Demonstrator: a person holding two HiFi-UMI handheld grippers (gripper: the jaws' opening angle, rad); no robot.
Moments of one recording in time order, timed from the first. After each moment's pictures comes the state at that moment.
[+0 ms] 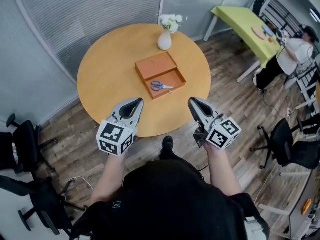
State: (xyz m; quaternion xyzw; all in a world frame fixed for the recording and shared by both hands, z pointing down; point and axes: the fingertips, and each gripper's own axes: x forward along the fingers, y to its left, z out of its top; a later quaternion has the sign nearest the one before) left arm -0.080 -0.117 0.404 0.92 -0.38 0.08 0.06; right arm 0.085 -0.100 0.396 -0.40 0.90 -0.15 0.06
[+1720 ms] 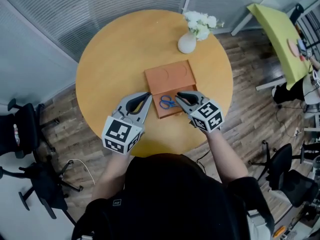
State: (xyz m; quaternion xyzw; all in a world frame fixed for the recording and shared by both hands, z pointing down) left arm -0.071 -0.322 0.447 0.89 -0.43 0.12 0.11; right arm 0.020 -0.340 0.552 -0.23 0.93 -0.14 -0.25
